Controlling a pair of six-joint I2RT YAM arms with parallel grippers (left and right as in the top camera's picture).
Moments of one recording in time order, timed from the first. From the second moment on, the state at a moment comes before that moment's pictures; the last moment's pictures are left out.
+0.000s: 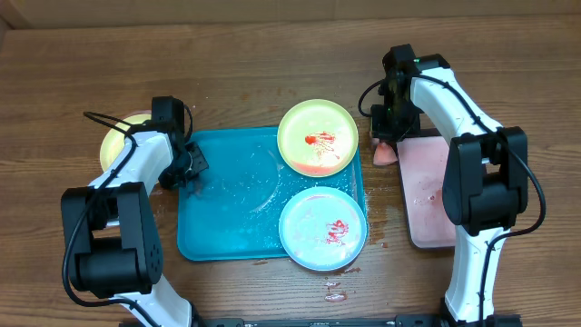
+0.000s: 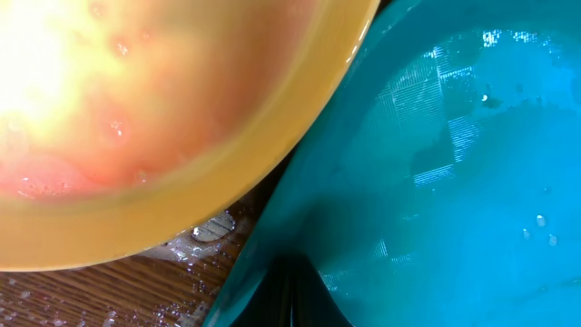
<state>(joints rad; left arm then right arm) 0.07 1.87 1.13 -0.72 -0.07 -0.44 0.18 2.24 1.76 -1.12 -0.12 0.22</state>
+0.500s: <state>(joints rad) 0.07 1.87 1.13 -0.73 -0.04 -0.44 0.29 2.22 1.88 -1.26 -0.05 0.25</state>
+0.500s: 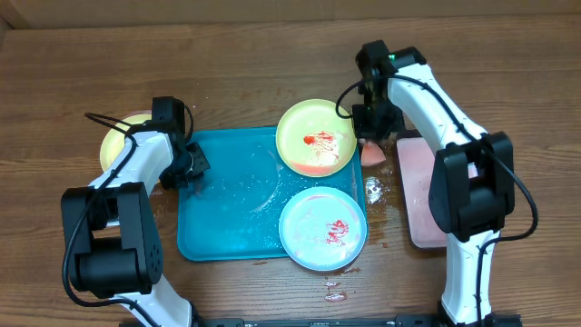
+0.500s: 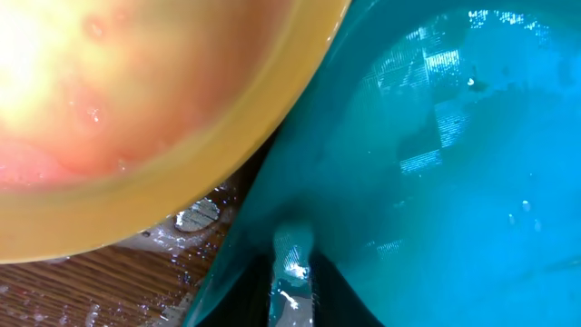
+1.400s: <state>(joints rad) 0.00 1.87 1.15 -0.71 0.14 -0.41 0.20 2.12 2.06 -1.64 0.23 0.49</state>
